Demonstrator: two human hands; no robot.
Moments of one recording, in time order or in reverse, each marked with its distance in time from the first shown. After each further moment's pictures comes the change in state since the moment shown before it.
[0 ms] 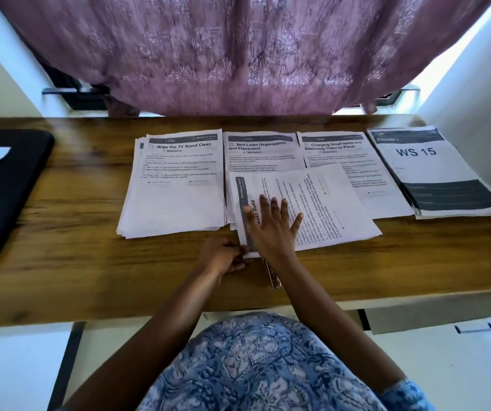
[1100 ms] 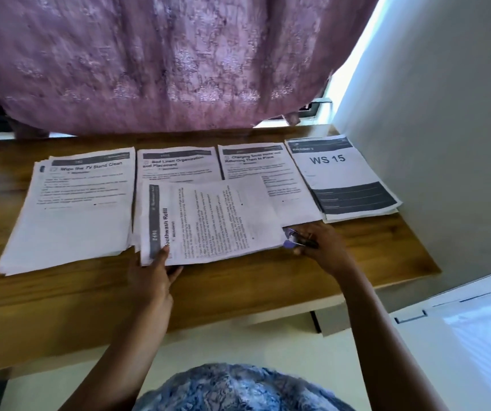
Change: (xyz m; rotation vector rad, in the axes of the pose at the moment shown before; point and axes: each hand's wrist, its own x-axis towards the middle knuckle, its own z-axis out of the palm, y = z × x) left_hand 0.016 -0.020 0.084 -0.574 0.381 0.201; right_hand -0.020 0.235 -0.170 0.079 -0.009 0.020
